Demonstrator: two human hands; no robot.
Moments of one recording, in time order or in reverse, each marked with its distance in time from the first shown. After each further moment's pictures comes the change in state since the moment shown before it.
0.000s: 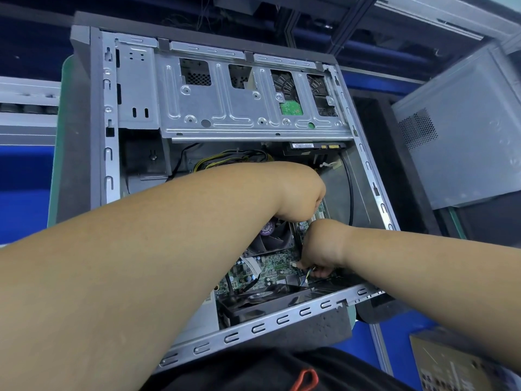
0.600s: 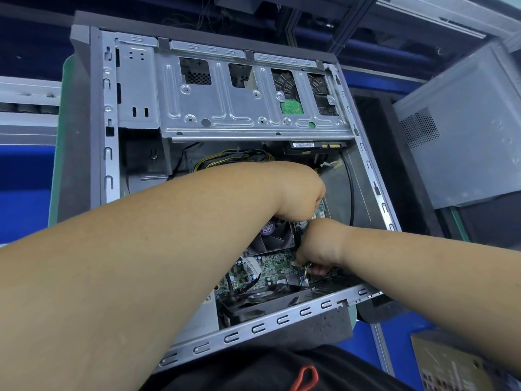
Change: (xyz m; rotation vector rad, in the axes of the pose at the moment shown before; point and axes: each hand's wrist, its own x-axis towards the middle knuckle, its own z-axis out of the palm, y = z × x) left_hand -0.001 0.000 0.001 -0.076 0.011 0.016; right_hand 0.002 -0.009 0.007 0.201 -0.053 0.088
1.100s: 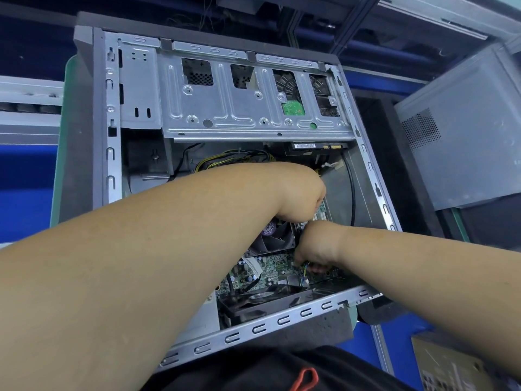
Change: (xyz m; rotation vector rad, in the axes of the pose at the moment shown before) left_hand 0.000 -0.001 0.000 0.011 -0.015 -0.005; right_hand 0.006 -0.005 0.001 -0.140 0.025 -0.029
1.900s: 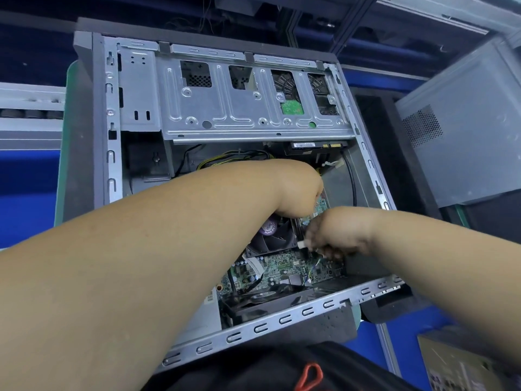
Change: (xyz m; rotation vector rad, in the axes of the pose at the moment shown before) left_hand -0.002 0.002 -0.006 0.015 -0.032 -0.049; right_hand -0.009 0.026 -0.024 0.173 -0.069 -0.173
